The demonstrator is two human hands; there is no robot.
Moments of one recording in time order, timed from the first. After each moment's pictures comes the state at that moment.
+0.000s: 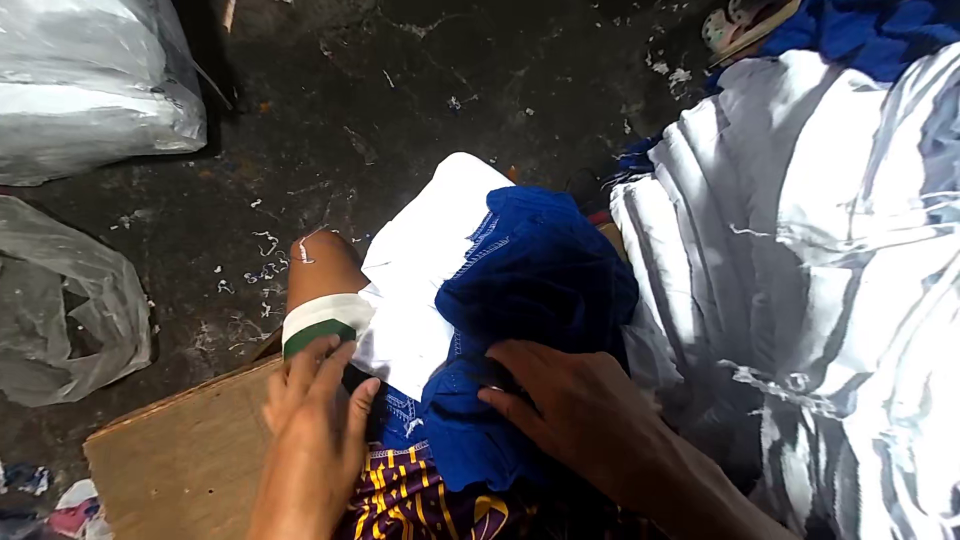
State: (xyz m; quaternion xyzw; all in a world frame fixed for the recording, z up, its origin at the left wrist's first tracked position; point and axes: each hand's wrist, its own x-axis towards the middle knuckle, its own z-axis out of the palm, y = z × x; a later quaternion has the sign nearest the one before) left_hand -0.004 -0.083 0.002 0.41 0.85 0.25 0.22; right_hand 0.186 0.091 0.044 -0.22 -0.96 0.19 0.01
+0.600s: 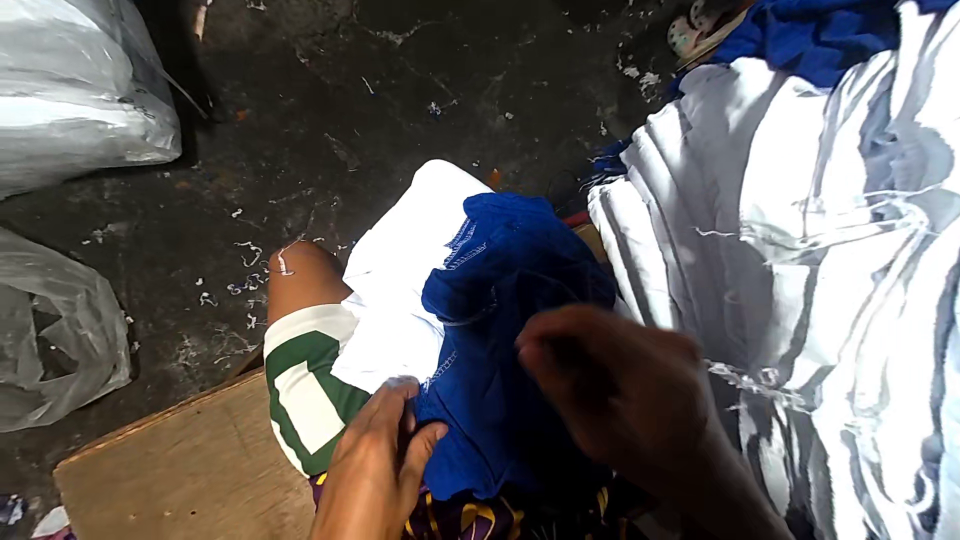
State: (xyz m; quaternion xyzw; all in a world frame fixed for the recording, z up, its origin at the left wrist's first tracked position) left_hand 0.043 -0.067 0.004 0.44 0.77 0.31 0.36; right_hand 0.187 0.119 0.076 -0.24 -0.90 0.30 0.20
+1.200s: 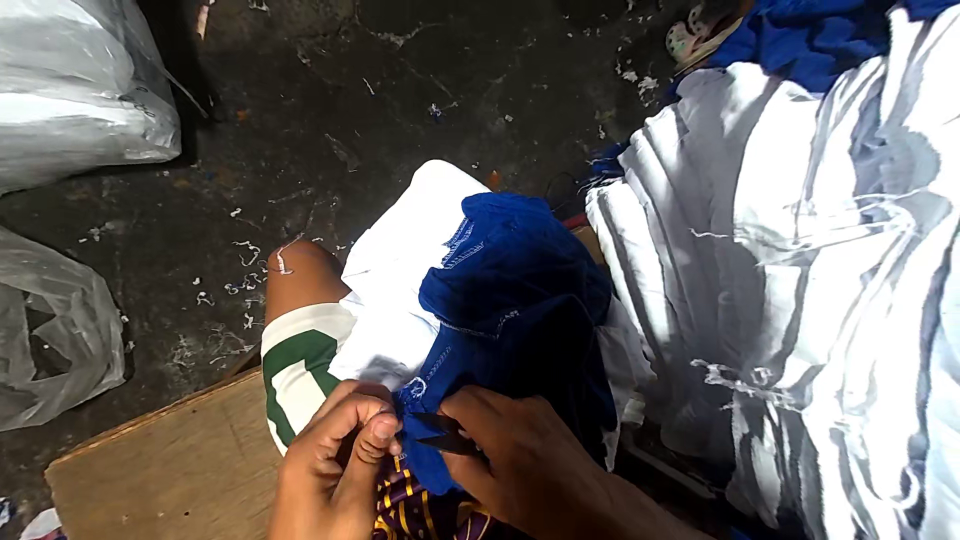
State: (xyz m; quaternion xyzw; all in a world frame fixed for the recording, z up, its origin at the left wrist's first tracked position) left_hand 0.028 -0.070 0.029 0.26 0.68 0.55 0.42; right_hand 0.180 0.056 0.039 -0.22 -0.92 0.33 0.07
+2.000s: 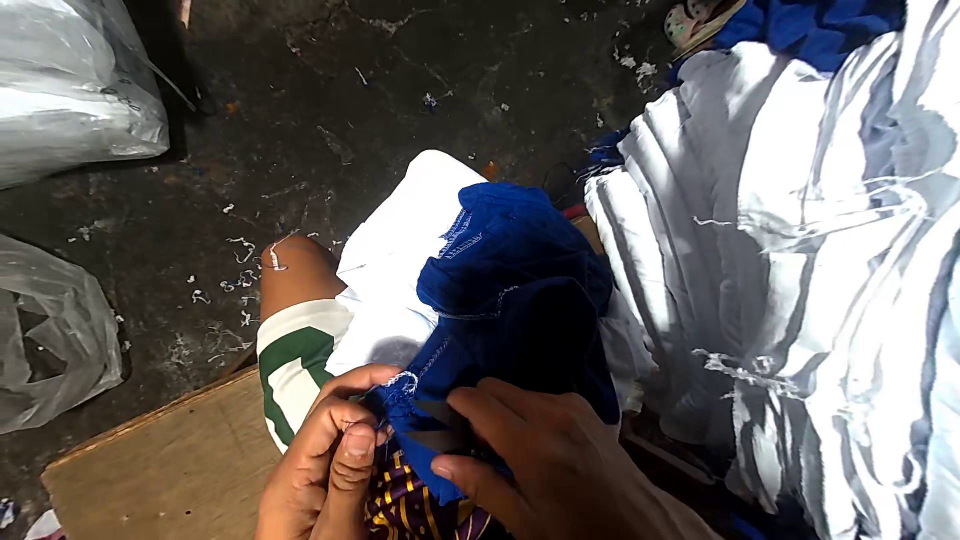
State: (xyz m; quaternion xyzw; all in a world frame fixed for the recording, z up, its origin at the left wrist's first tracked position) left_hand 0.028 -0.072 0.034 0.25 0.61 0.62 0.43; right_hand 0.180 0.062 0.063 -0.23 -0.93 0.29 0.06
